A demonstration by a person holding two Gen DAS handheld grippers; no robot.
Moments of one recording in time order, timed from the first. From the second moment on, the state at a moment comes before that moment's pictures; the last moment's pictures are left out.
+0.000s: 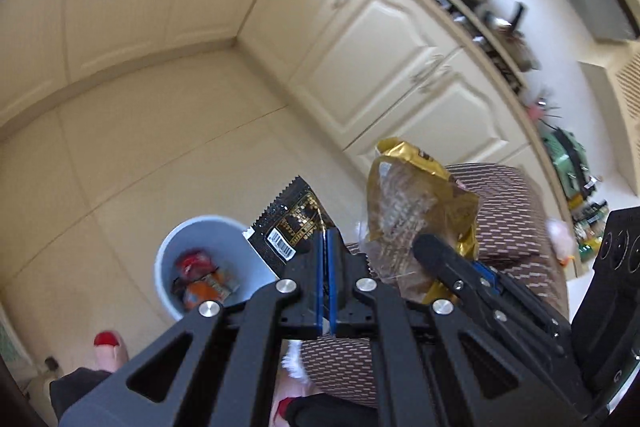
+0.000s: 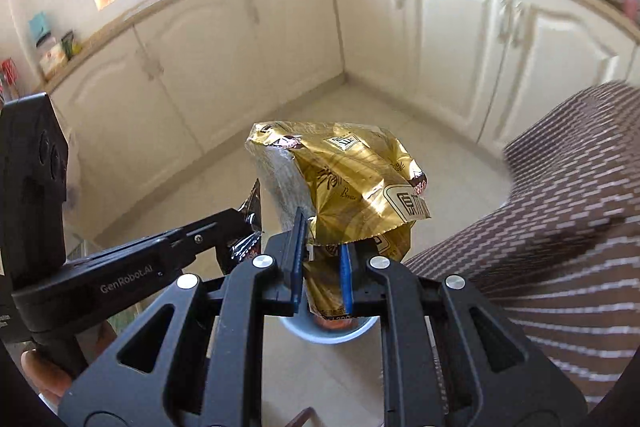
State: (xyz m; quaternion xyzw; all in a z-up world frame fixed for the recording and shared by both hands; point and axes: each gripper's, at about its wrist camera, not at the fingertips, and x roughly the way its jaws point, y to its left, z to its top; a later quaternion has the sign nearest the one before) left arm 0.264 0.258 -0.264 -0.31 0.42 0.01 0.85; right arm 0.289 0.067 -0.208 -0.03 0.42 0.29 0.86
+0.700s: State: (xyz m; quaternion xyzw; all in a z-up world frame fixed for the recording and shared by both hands) left arm 0.317 0.293 -0.427 -0.30 0.55 0.05 0.77; right arm 0.341 0.116 -0.380 -0.04 0.57 0.25 0.78
